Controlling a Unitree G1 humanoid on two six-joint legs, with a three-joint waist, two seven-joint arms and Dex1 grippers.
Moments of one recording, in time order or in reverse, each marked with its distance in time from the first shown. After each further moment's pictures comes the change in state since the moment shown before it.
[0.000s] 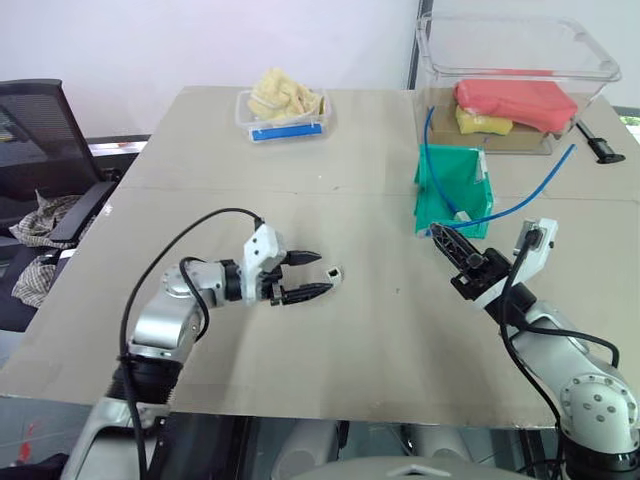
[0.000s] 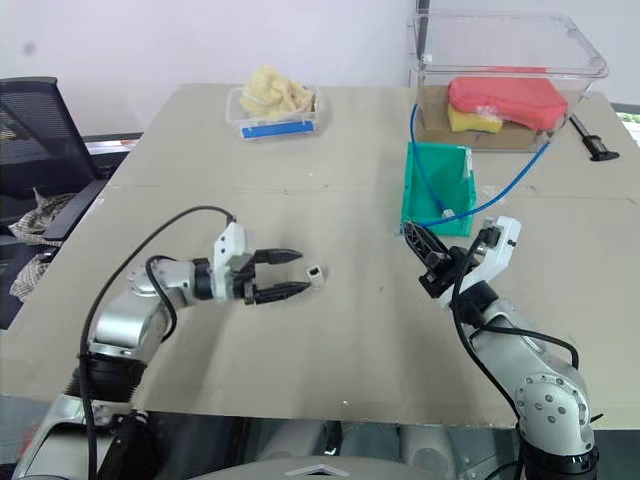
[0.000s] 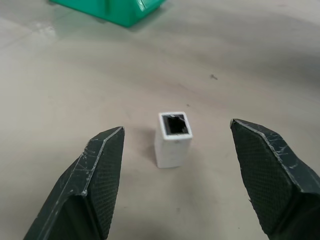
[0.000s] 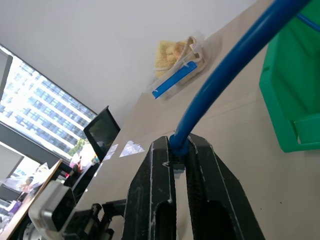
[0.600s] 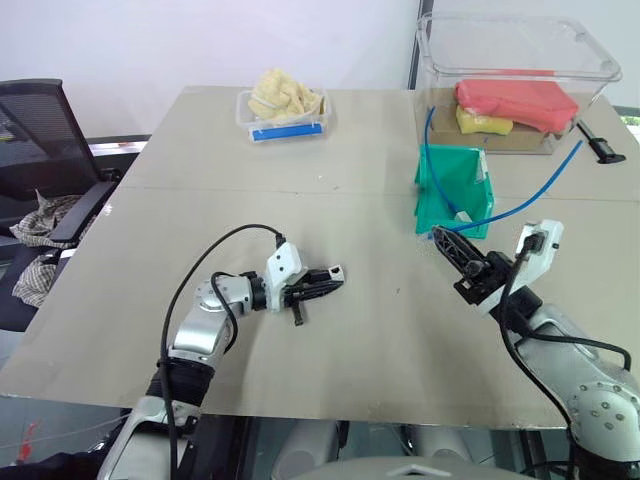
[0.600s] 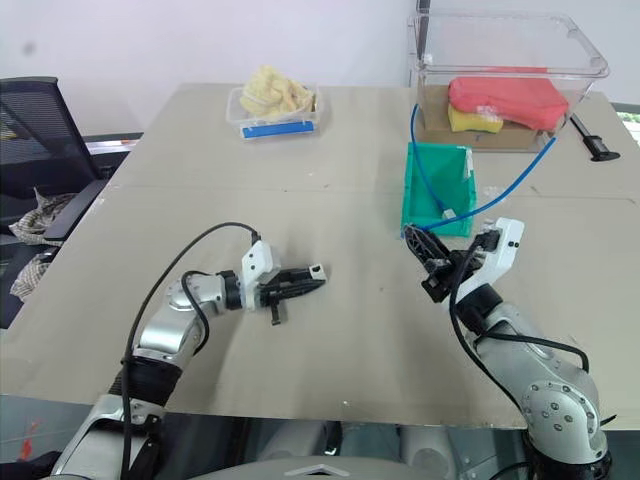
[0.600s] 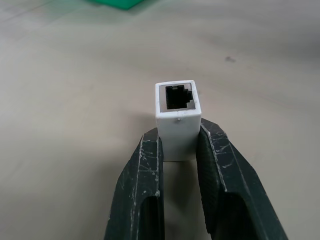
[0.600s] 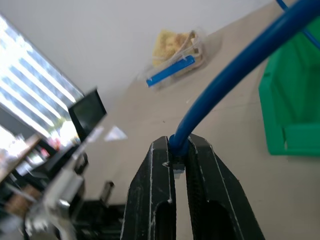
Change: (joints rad) left arm -0.082 -0.126 -0.080 0.200 0.086 -0.177 -0.033; right arm -0.038 -0.202 0.050 -0.070 -0.146 0.039 0.090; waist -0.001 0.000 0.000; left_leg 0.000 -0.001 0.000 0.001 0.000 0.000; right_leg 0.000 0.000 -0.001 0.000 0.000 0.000
